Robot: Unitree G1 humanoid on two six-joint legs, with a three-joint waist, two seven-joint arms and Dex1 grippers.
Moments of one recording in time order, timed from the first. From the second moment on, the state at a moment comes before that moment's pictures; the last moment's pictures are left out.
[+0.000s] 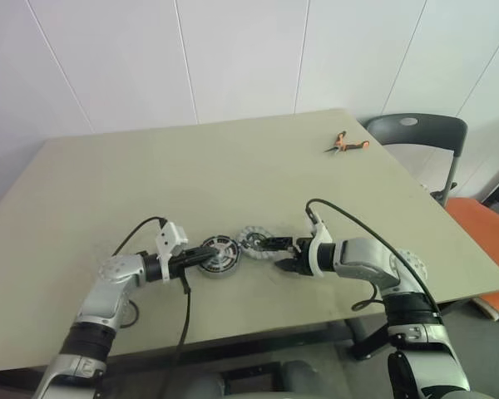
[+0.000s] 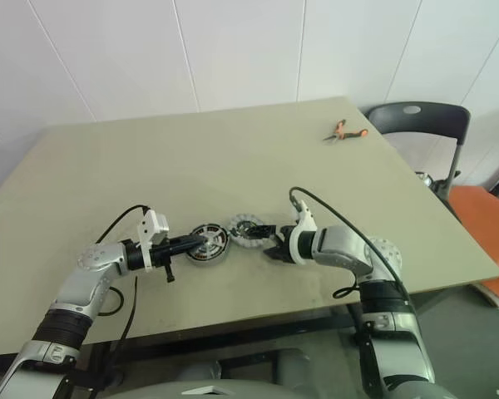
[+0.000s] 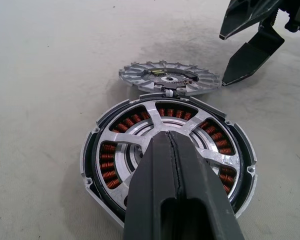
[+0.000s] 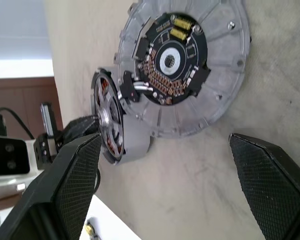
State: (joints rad) left arm -0.22 0.48 -0.07 0.26 -0.28 0.04 -1.07; right arm -0.44 -0.31 -0.09 0.25 1.97 1.20 -0.76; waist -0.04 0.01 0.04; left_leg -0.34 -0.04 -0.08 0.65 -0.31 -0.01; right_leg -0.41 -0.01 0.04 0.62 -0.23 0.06
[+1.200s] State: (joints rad) left arm -0.19 0.49 -0.05 0.17 -0.30 0.13 -1.03; right arm -0.45 -0.31 -0.04 0.20 1.86 1.12 -0.57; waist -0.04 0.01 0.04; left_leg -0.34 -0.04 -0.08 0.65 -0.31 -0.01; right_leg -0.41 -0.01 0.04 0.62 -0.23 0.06
